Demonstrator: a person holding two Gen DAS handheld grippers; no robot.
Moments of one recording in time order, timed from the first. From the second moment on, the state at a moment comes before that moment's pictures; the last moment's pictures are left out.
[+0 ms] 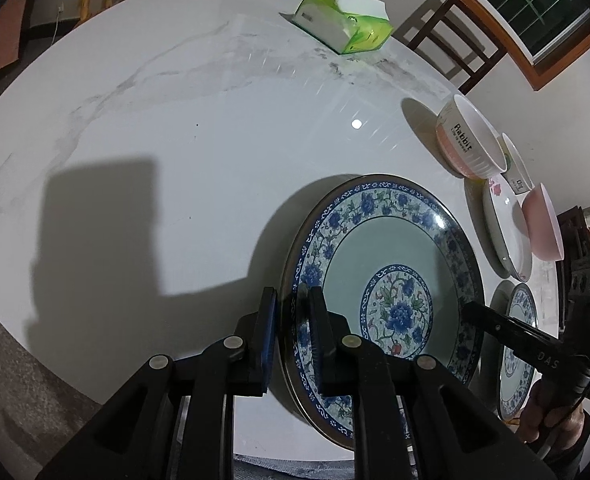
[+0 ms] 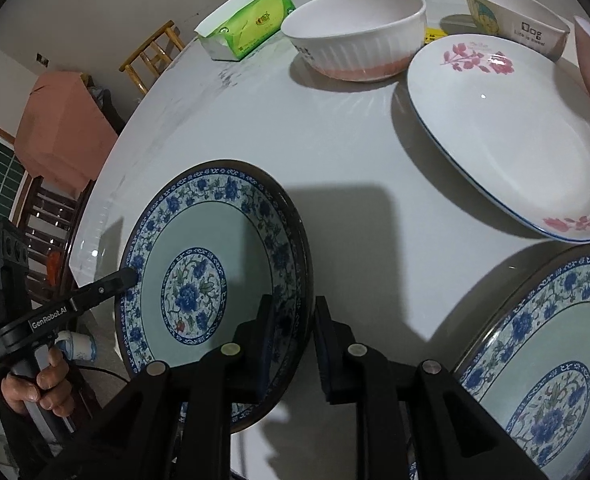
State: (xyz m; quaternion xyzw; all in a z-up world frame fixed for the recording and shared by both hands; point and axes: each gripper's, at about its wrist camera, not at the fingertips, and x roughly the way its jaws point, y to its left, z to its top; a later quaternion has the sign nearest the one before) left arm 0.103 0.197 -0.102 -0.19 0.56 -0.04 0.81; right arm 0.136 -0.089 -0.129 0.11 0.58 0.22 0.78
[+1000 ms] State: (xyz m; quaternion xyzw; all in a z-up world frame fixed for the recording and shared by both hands) left arm 0.044 0.024 -0.016 -0.16 0.48 -0.10 0.86; right arm 0.061 -0.276 -0.048 0.04 0.50 0.23 0.83
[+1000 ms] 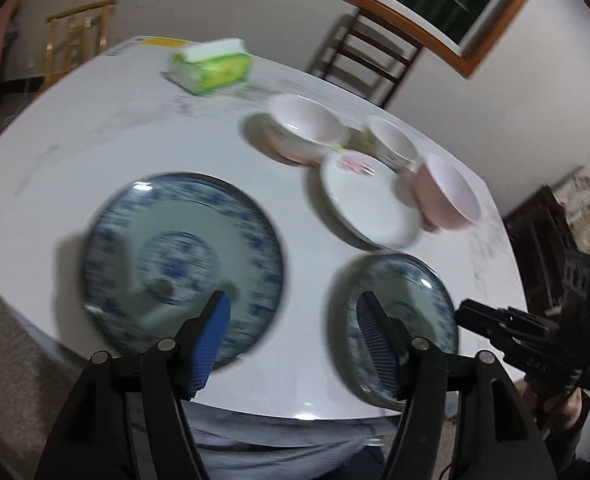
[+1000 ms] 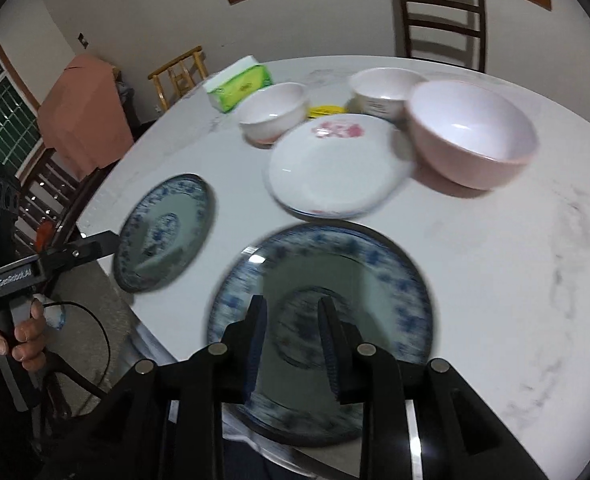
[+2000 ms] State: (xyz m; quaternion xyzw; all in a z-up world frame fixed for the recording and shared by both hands) left arm 0.061 -0.042 -0.083 -0.21 0.57 -0.15 0.78; right arm 0.077 -0.369 -0.116 0.13 0.57 0.20 0.79
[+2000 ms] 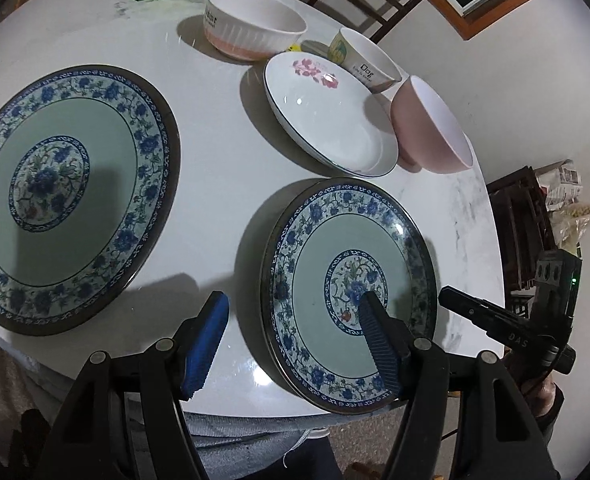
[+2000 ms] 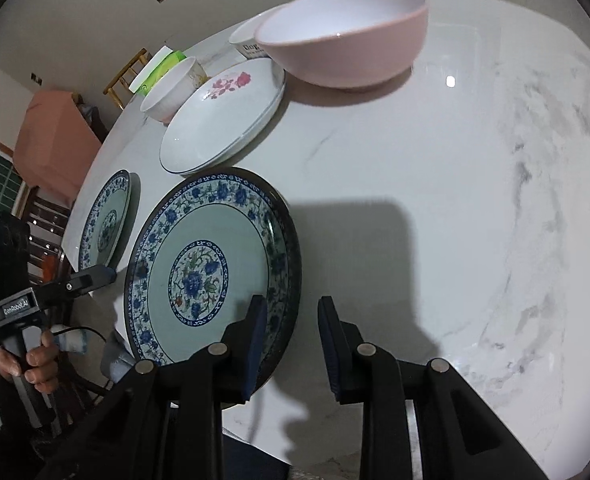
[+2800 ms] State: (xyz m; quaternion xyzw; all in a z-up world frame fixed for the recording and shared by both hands) left arm 0.076 -0.058 -0.108 -0.18 0.59 -0.20 0.76; right arm 0.073 -0.355 -0.132 0.15 0.56 0.22 0.79
